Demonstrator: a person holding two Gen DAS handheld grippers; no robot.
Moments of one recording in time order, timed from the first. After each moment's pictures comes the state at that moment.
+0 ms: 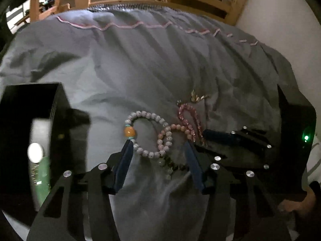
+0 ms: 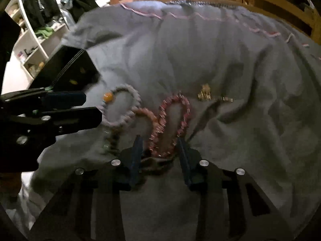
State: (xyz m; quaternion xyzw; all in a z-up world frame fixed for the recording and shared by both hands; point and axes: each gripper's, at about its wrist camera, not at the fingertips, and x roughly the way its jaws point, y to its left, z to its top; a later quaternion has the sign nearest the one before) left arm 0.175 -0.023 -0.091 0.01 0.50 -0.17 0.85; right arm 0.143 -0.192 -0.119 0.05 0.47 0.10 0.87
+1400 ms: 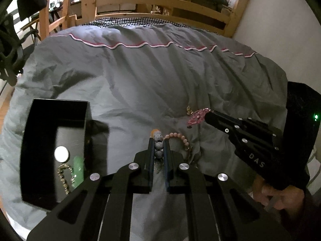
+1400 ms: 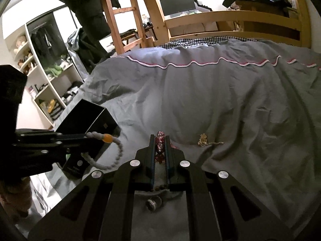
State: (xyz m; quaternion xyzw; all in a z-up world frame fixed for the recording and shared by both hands) left arm 0.148 -0.001 -0.026 0.00 0.47 -0.16 0.87; right arm 0.127 -0.200 -0.040 0.10 0.35 0.11 0.92
